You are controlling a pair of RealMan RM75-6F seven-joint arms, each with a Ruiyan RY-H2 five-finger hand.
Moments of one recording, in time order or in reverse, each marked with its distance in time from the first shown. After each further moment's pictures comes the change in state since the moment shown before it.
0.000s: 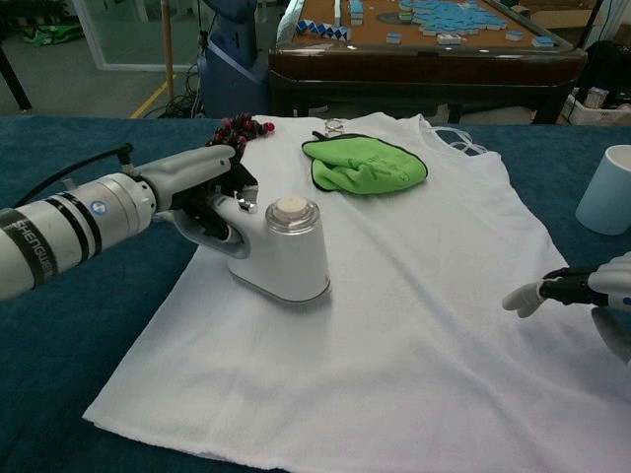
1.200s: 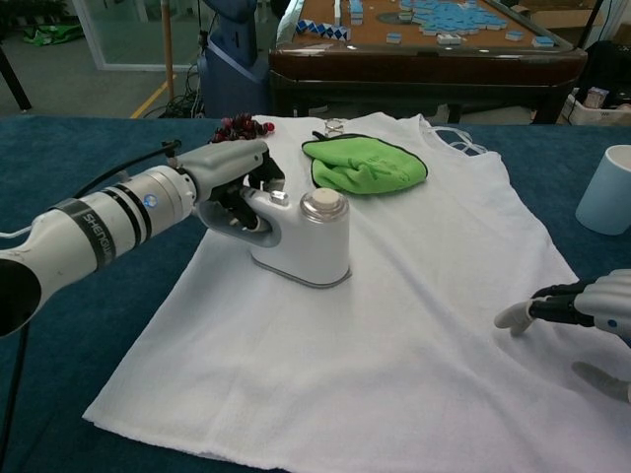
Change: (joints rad) left arm -0.106 -0.121 -0.020 0.247 0.053 -0.032 -0.051; right arm 0.017 -0.049 -0.042 0.026 0.040 0.009 -0.058
